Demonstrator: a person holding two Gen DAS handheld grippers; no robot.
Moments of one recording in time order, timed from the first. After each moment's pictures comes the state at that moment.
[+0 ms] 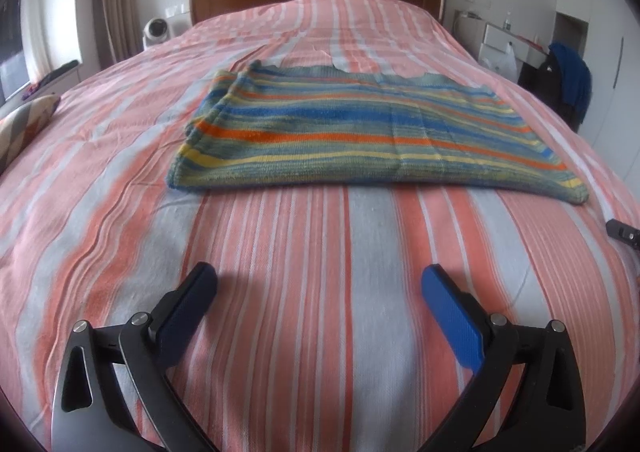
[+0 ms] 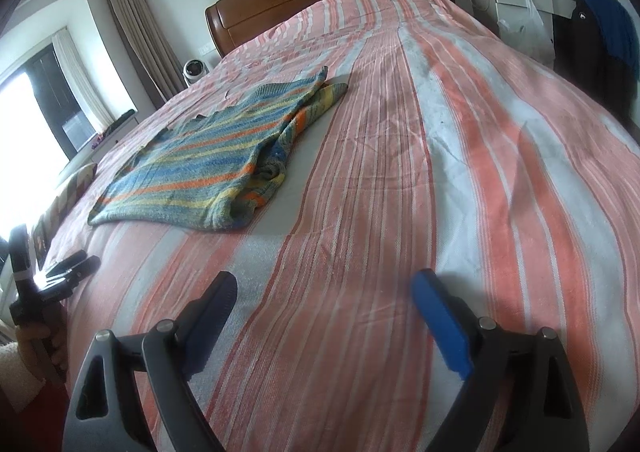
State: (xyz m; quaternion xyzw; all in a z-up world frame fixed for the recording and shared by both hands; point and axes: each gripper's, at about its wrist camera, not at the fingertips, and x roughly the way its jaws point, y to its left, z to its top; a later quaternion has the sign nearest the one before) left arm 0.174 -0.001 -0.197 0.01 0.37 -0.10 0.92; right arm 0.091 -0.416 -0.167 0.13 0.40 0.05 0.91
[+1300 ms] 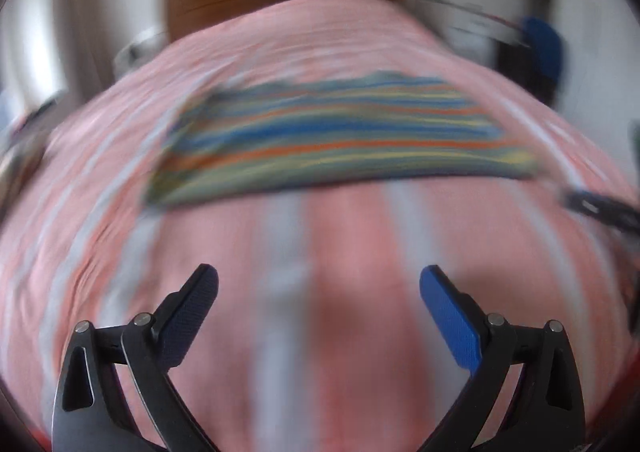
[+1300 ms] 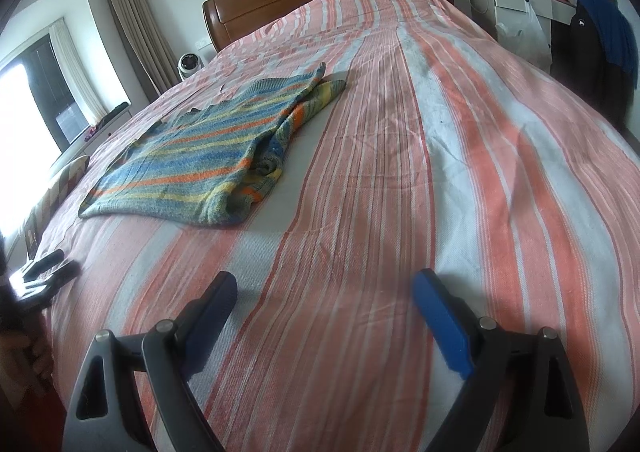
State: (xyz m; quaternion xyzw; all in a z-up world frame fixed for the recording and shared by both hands) left arm 0.138 -0.067 -0.163 0.10 0.36 -0.16 0.92; right arm 0.097 -0.407 -0.171 0.10 0.41 0.03 0.91
